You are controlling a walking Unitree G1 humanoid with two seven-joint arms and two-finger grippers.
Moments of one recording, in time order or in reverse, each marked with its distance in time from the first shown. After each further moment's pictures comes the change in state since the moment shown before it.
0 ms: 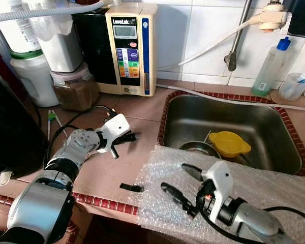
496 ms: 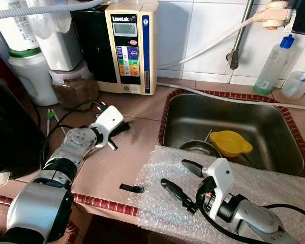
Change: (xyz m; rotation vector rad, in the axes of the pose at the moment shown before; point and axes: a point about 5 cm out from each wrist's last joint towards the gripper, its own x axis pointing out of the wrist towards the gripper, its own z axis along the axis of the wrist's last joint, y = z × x) left arm -0.005 0.015 0.001 -0.101 -0.052 0.196; right arm 0.002 -0.002 0.005 -0.025 -0.023 -0.007
